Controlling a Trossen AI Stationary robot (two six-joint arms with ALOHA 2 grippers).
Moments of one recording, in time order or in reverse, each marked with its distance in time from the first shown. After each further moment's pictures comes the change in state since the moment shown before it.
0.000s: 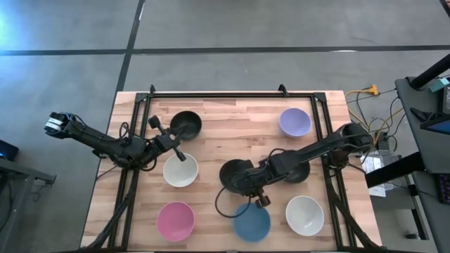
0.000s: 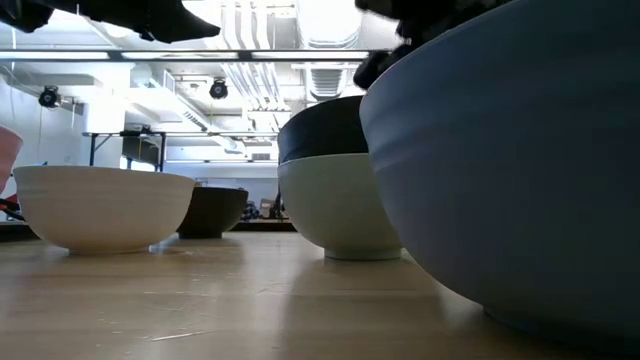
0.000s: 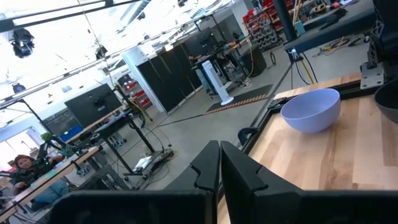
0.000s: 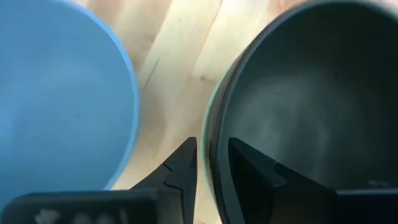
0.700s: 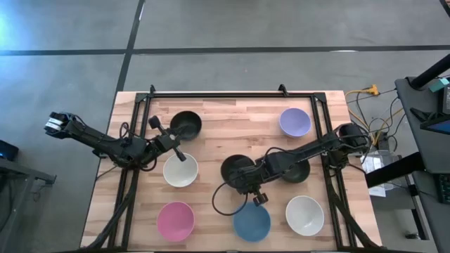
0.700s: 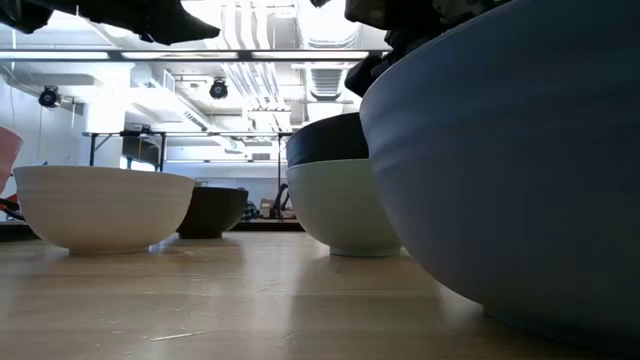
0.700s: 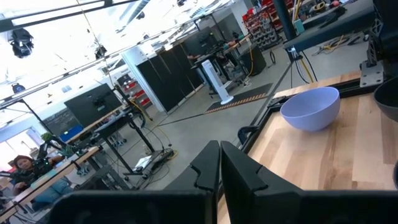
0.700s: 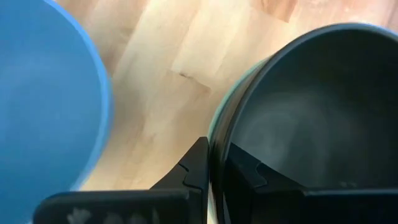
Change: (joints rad) left arm 0.000 0.000 -0.005 0.000 0.000 0.000; right arm -0.028 0.021 0.036 -0.038 0.034 -0.046
